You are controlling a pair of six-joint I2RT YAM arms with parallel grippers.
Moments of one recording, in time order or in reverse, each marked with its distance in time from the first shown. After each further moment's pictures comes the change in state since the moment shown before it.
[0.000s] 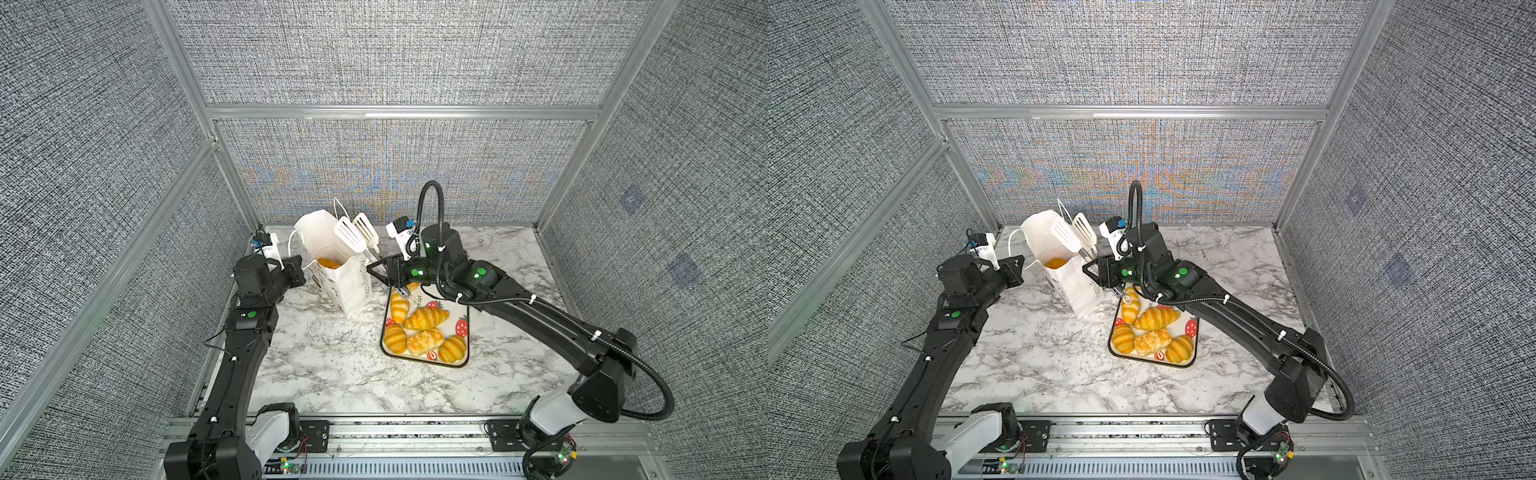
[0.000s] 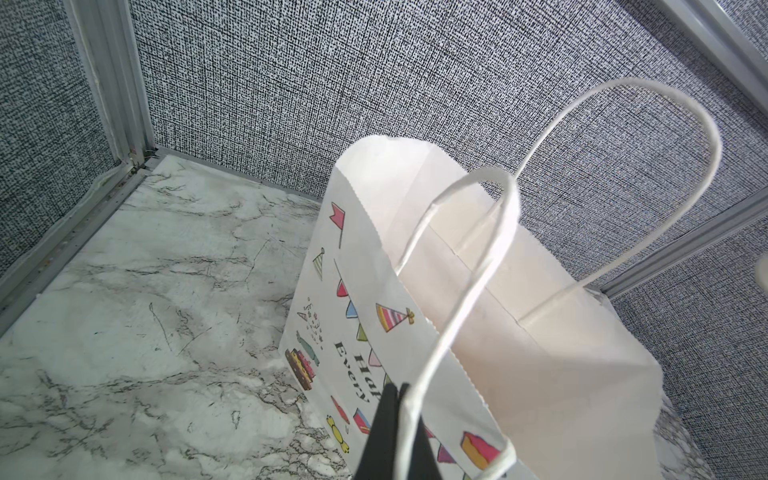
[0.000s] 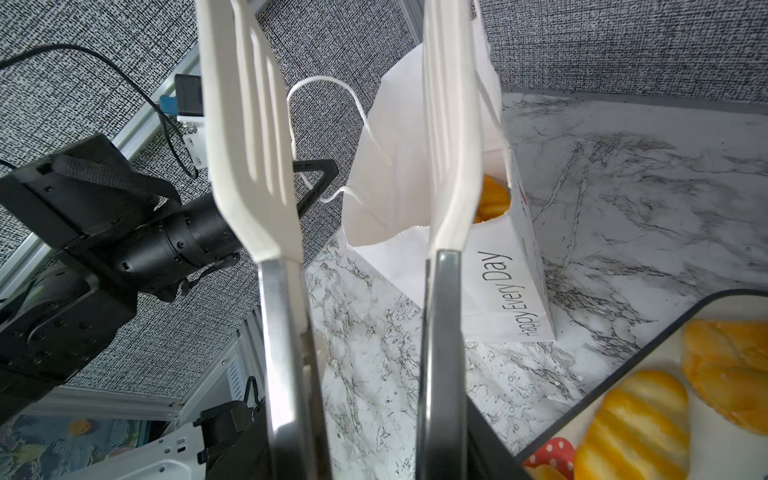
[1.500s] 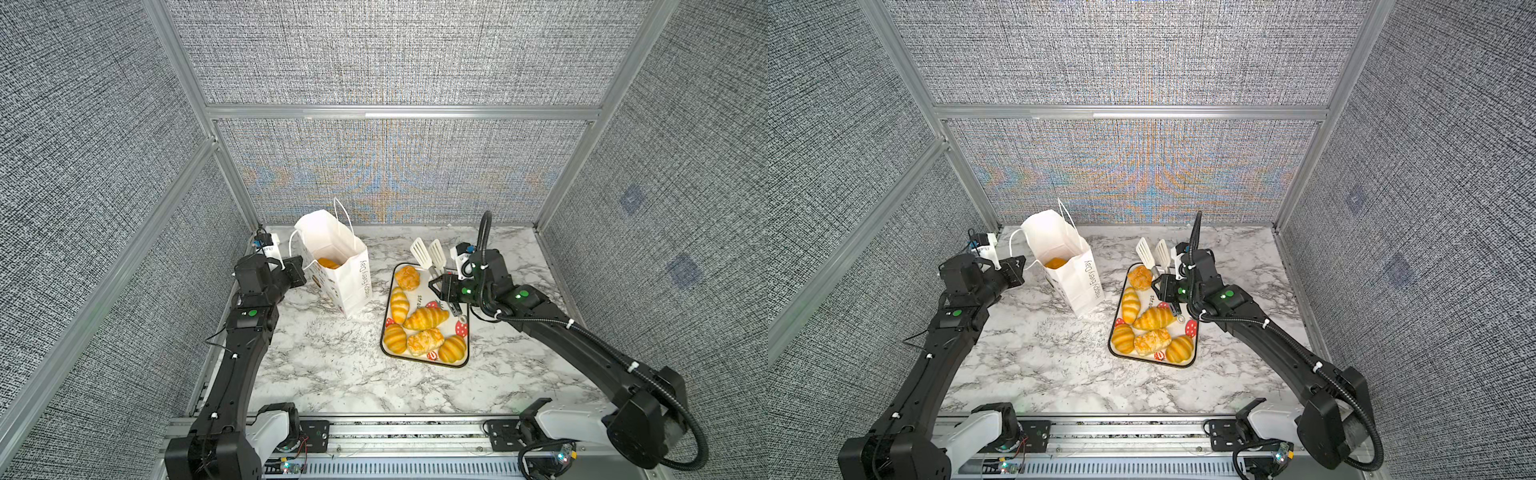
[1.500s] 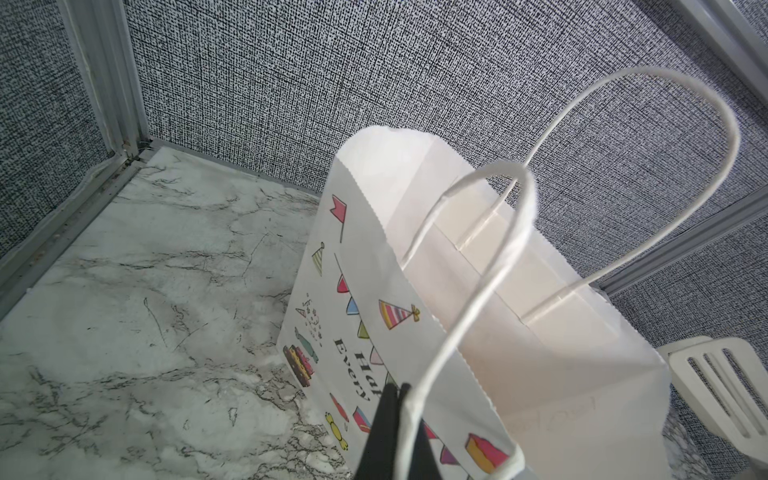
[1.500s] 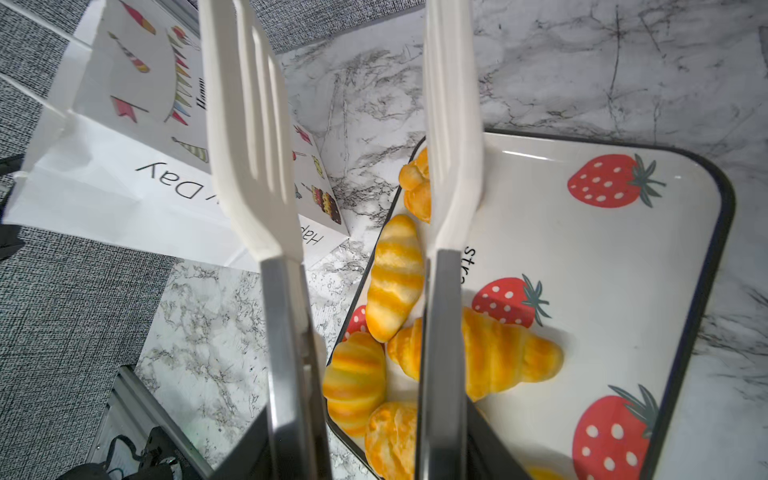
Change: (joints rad) left arm 0.000 0.013 0.000 0.001 0.008 -0.003; right arm -0.273 -0.257 -0.451 -0.080 0.121 0.066
